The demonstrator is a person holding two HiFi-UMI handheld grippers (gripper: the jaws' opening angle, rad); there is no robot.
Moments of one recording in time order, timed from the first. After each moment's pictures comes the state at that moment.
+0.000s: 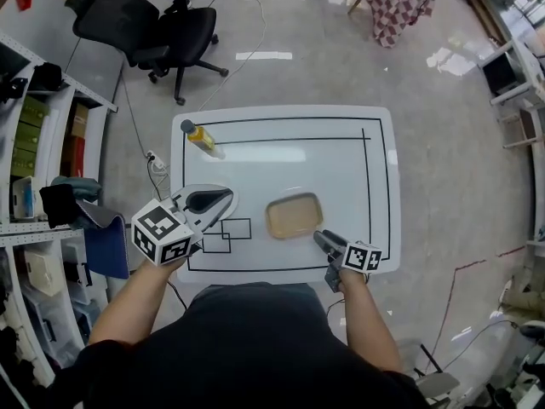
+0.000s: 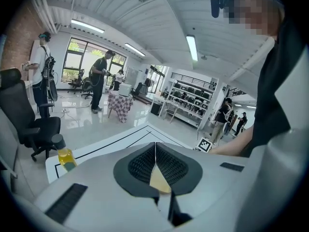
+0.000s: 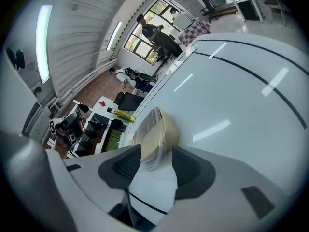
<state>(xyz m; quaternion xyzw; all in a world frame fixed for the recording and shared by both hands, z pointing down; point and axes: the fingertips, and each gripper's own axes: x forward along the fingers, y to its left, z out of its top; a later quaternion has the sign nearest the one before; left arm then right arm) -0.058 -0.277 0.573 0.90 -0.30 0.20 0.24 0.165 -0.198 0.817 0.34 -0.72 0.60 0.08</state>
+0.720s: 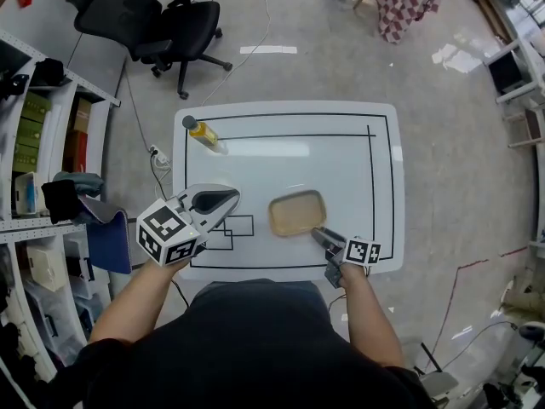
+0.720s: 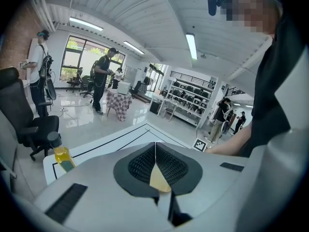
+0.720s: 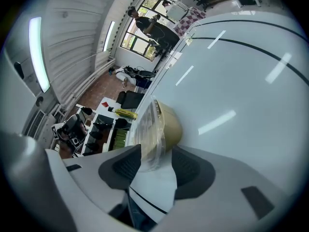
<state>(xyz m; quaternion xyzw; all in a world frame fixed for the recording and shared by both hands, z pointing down) -0.049 -0.275 0.581 0.90 -0.29 0.21 0.24 0.149 -0.199 0.831 0.30 -0.71 0.64 0.07</state>
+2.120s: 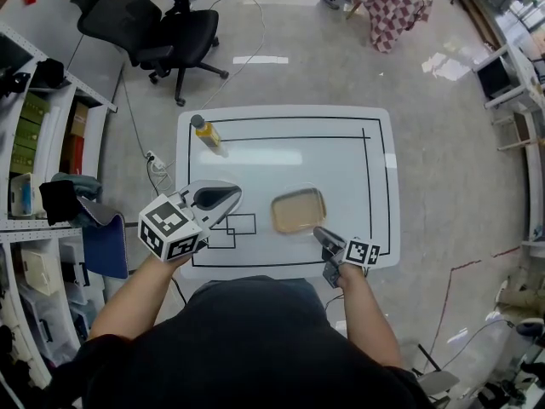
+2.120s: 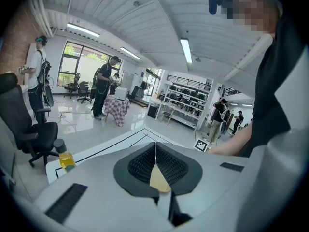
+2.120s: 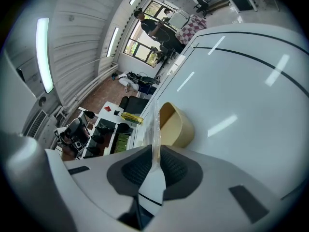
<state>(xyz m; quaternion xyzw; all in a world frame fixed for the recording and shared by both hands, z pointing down) -0.068 -0.254 0.555 0.91 -0.28 0.19 0.22 0.135 -0.186 0.799 0.32 -0.71 0.62 0.04</state>
